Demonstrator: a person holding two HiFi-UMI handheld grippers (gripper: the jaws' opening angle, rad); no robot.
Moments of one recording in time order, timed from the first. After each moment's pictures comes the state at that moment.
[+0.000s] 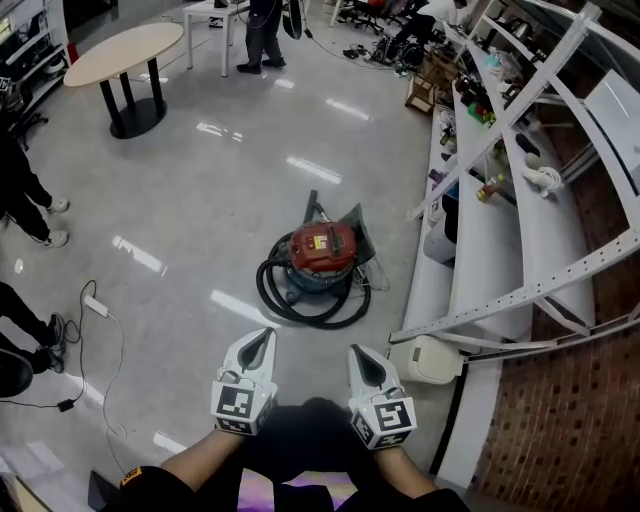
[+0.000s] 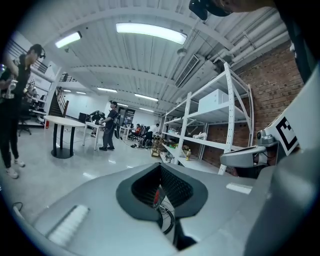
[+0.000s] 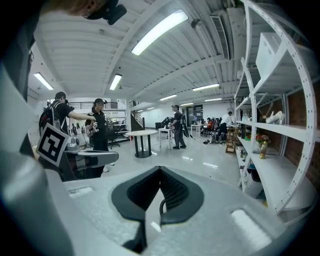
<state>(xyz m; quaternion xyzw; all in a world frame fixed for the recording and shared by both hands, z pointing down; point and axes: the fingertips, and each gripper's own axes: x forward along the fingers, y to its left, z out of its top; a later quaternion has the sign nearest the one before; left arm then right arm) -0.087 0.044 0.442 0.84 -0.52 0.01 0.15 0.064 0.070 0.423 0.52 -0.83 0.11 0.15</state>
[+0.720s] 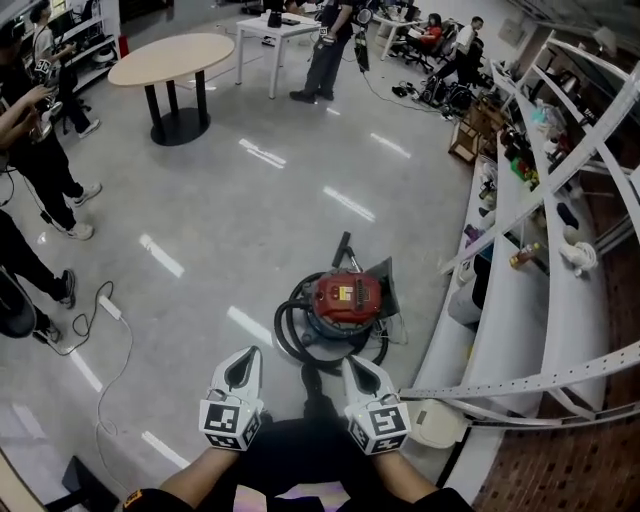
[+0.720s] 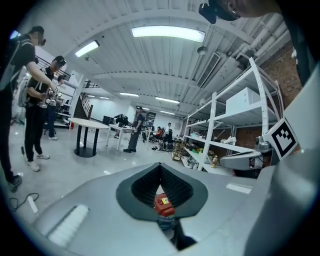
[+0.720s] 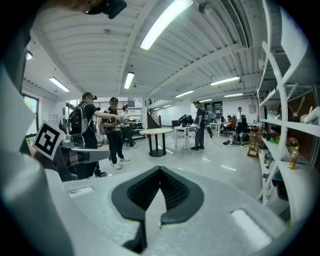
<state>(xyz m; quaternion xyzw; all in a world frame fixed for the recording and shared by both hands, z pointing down) -0.156 -0.038 0.439 0.76 -0.63 0.00 0.17 0.017 -0.061 0.439 0.43 -0.88 0.11 0.16</state>
